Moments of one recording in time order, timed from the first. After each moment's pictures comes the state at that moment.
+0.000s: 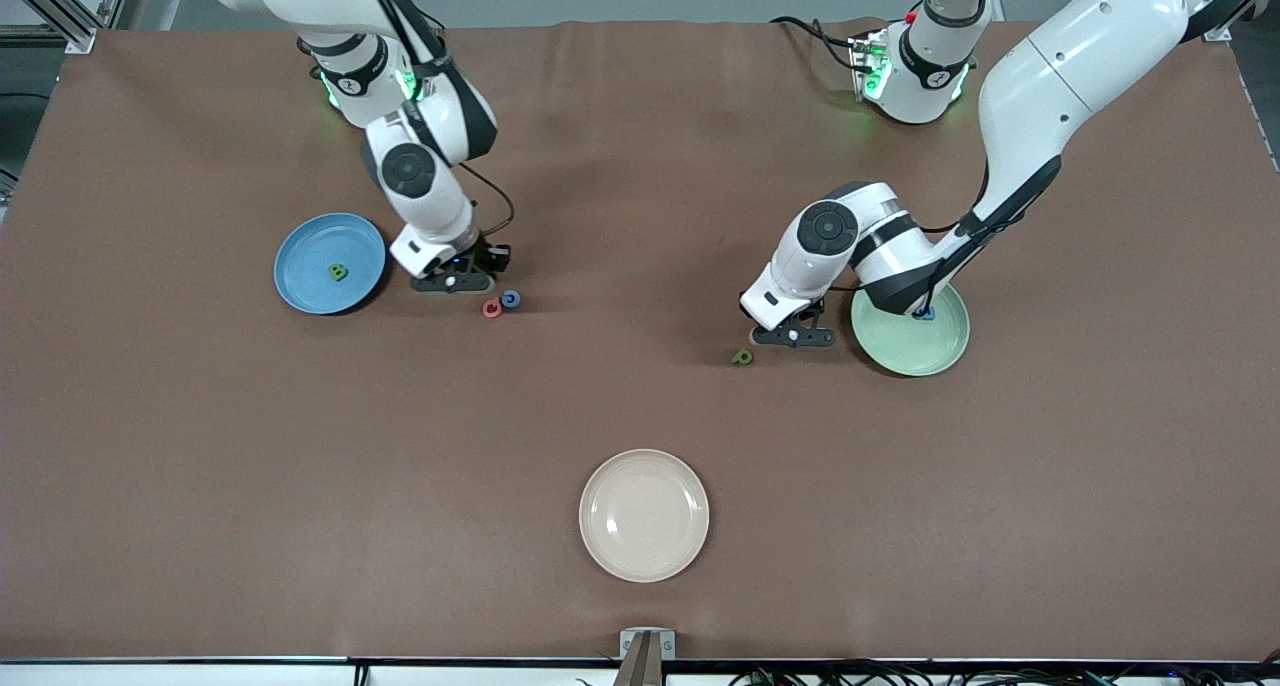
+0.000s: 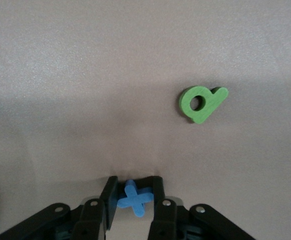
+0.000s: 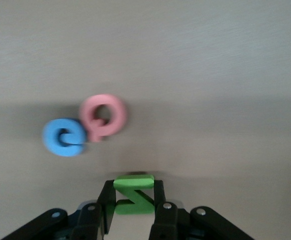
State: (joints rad) left arm 0.30 0.73 -0.87 -2.08 0.79 2.41 -1.03; right arm 0.55 0.20 -0.06 -2.49 0.10 2.61 0.38
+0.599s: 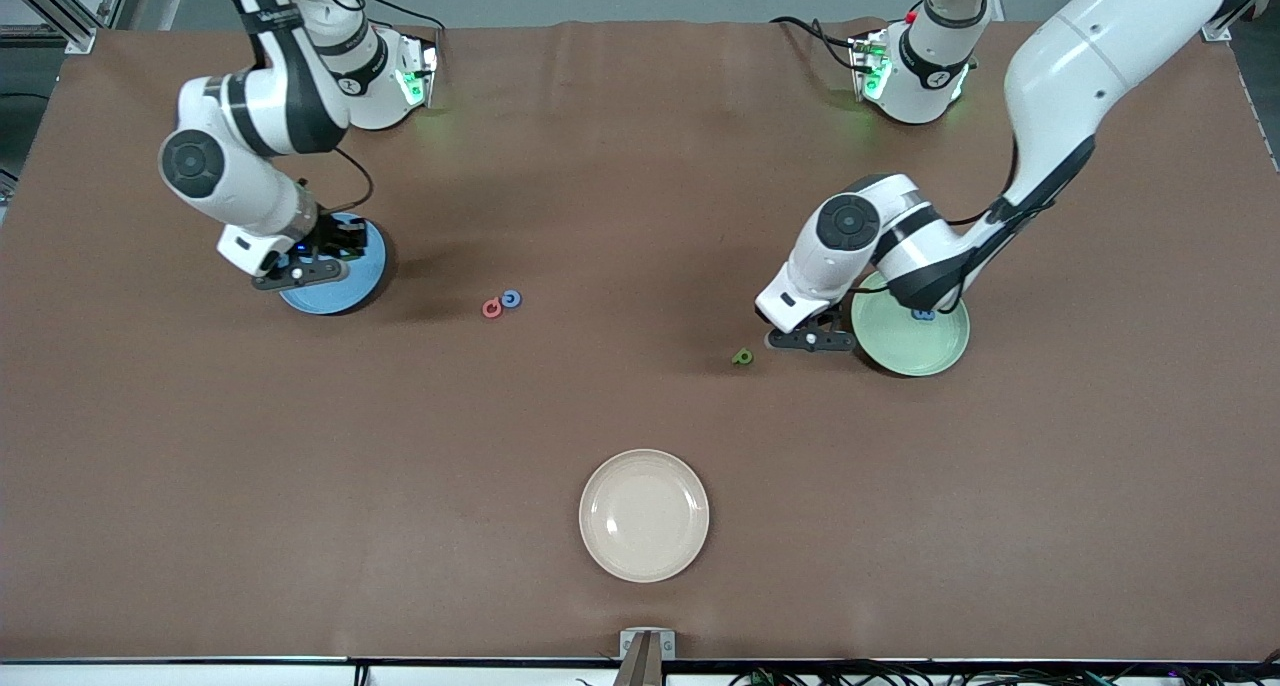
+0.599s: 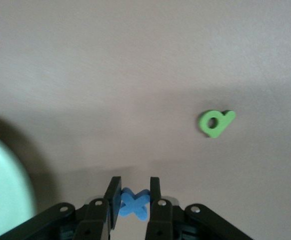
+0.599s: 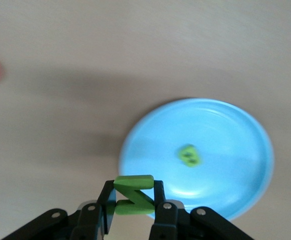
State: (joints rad) left arm 0.49 0.69 -1.03 -2.08 0.79 2.29 -0.91; right arm 0.12 -0.08 -0.07 -2.54 -0.02 2.25 -0.11
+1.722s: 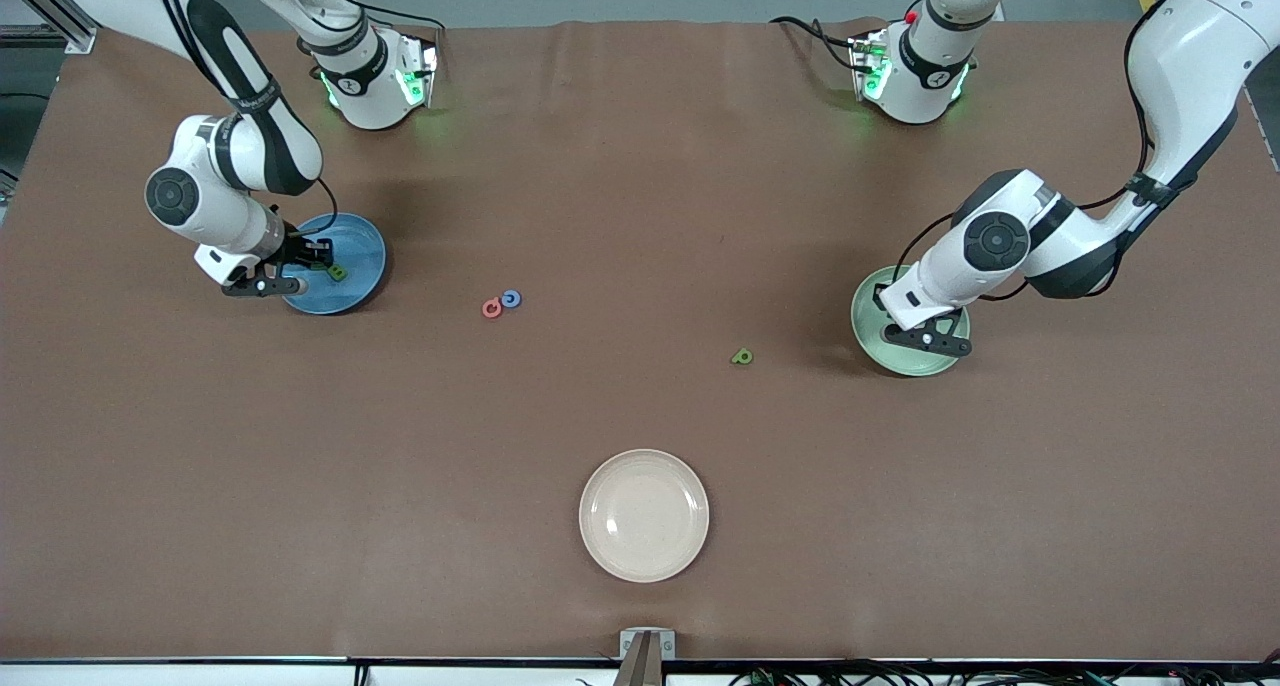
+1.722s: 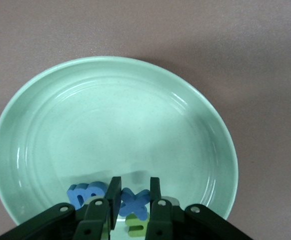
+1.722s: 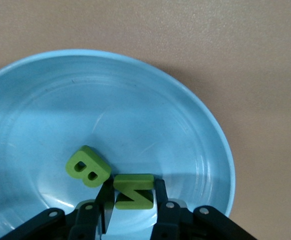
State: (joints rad) left arm 0.92 0.70 -1.12 -2.26 0.88 2.24 -0.57; right arm -0.09 0.15 -0.06 -2.65 -0.06 2.59 -0.14
